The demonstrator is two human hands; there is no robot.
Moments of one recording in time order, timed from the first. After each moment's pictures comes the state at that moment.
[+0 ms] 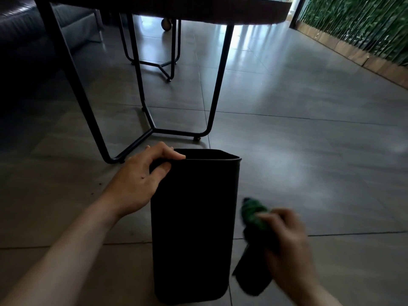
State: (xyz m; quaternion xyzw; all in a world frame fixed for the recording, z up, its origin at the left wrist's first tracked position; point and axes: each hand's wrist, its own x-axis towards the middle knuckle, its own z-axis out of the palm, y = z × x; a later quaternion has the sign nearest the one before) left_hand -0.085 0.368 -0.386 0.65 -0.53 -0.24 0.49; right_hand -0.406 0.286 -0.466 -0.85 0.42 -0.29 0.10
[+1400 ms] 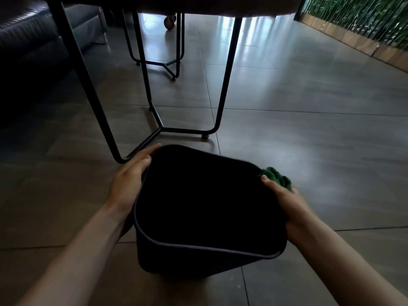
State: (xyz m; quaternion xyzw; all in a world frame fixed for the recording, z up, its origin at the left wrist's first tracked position) left_hand -0.071 0.382 -0.401 0.64 -0.21 -0.36 0.64; right_hand -0.339 0.232 -0.443 -0.38 0.53 -0.36 0.67
